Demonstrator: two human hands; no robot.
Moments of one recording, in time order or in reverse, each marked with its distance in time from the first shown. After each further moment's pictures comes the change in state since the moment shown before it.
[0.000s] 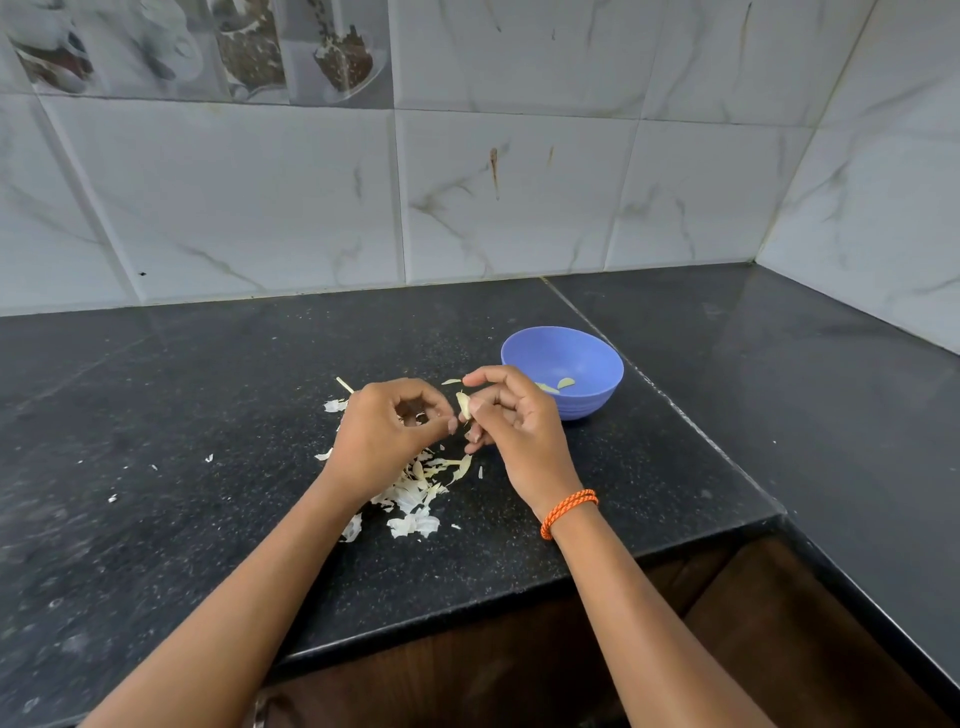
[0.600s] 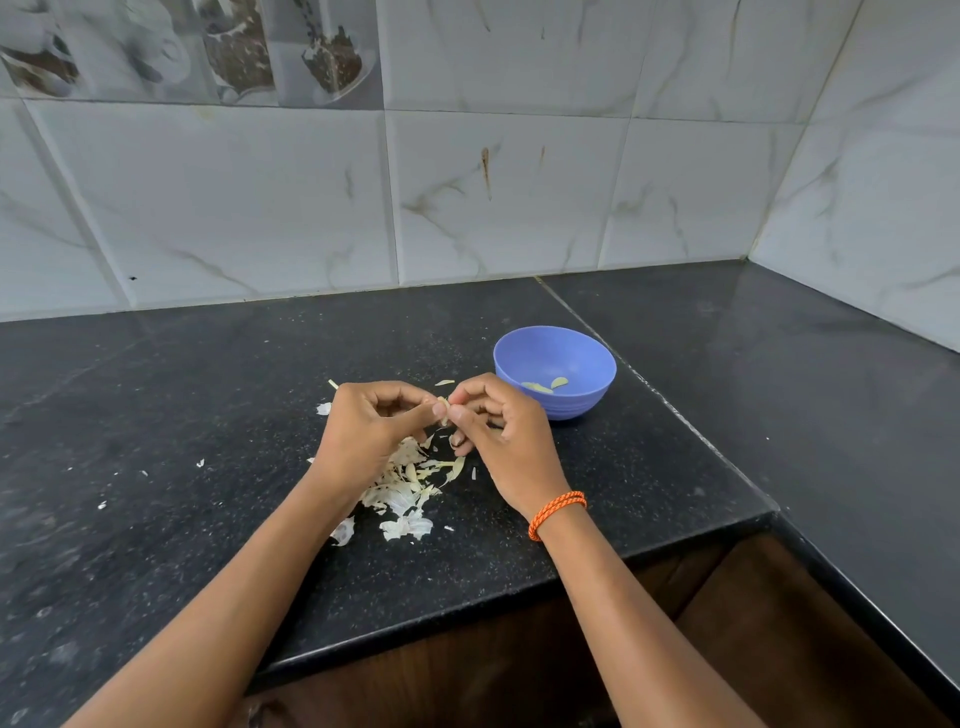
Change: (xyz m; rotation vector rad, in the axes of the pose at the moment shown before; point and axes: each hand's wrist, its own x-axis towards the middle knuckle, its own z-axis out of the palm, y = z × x) left_hand 0.000 0.007 0.000 -0.353 0.042 -0.102; right_hand 0.000 0.004 0.002 -0.151 -0.022 -0.044
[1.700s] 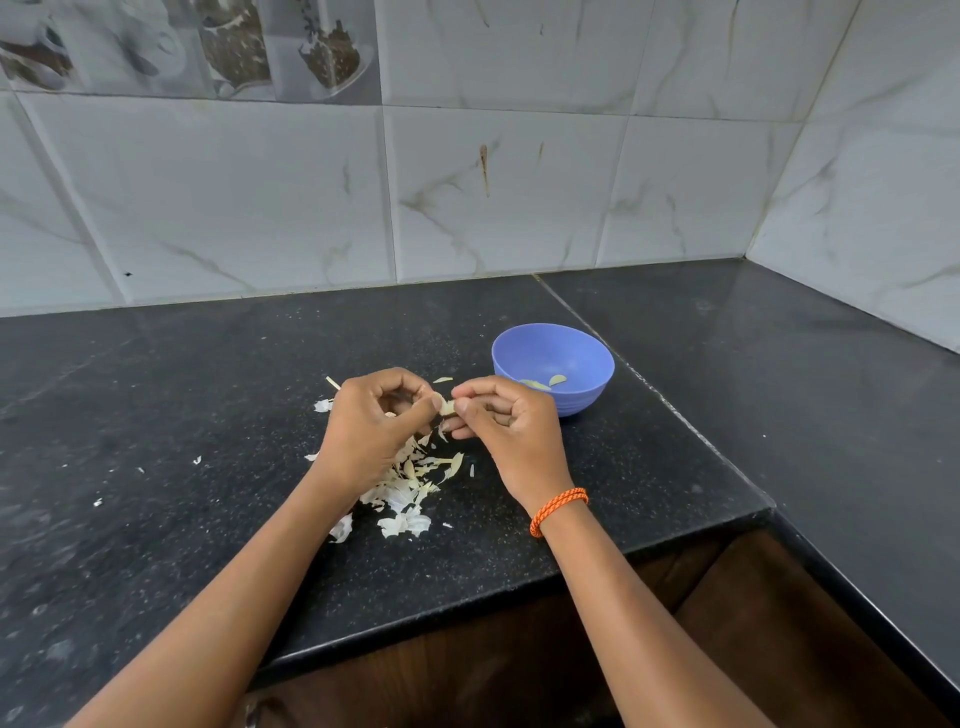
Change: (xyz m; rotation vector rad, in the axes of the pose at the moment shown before) left_hand 0.002 -0.004 0.001 0.138 -0.001 0.053; right_hand -0.002 0.002 -0.003 0.124 0.062 0.042
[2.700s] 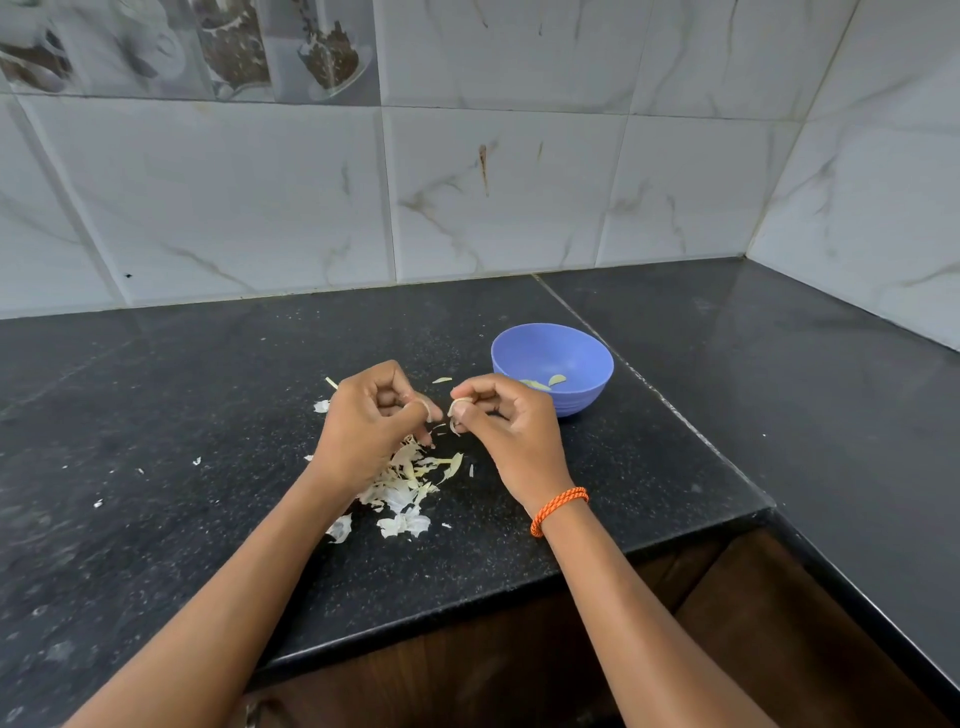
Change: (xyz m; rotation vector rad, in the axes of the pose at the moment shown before) left_hand -0.001 0.004 -0.003 -0.048 -0.003 -0.049; right_hand 0.001 -0.002 -0.002 -0.037 0.004 0.004
